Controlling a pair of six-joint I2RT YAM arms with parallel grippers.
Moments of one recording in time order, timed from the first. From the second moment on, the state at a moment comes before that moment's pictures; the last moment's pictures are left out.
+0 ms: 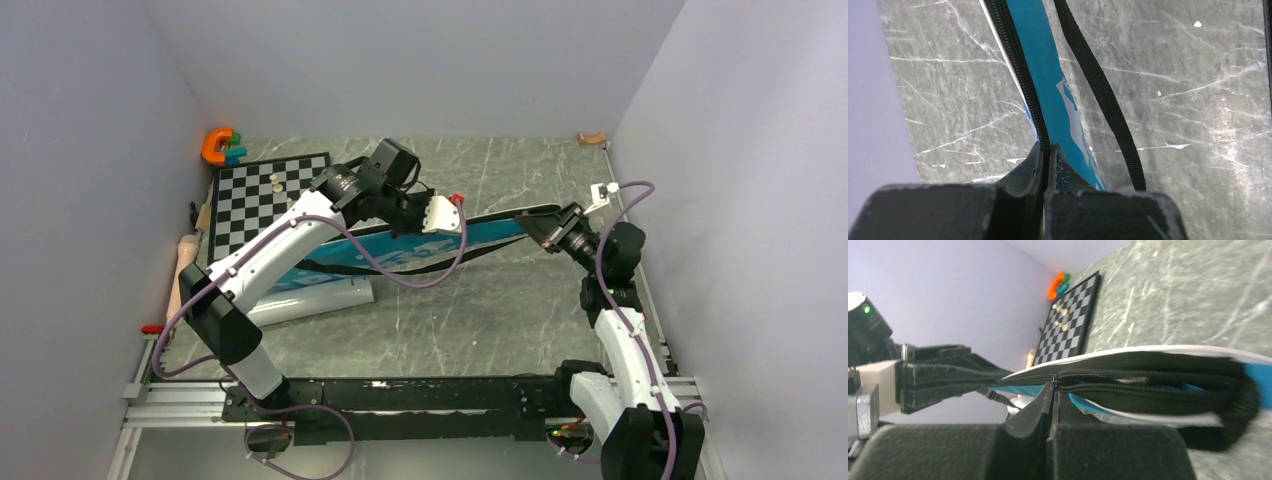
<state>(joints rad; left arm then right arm) -0.75 1.64 1.72 -0.92 0.44 0.95 -0.08 0.87 0.51 0.37 -0.76 0.93</state>
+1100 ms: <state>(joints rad) -0.79 1.53 1.49 -0.78 0.28 1.08 -0.34 0.95 0.75 -0.29 -0.77 0.80</state>
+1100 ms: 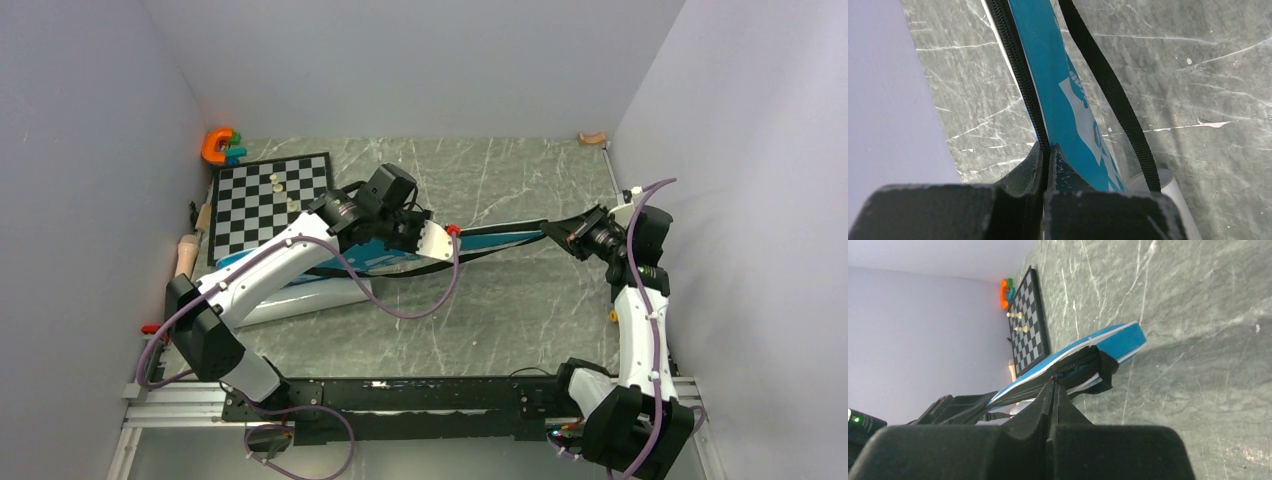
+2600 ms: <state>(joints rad) -0.93 1.92 1.88 -1.09 0.27 1.22 -0.15 0.97 0.83 -0.29 -0.34 0.76</state>
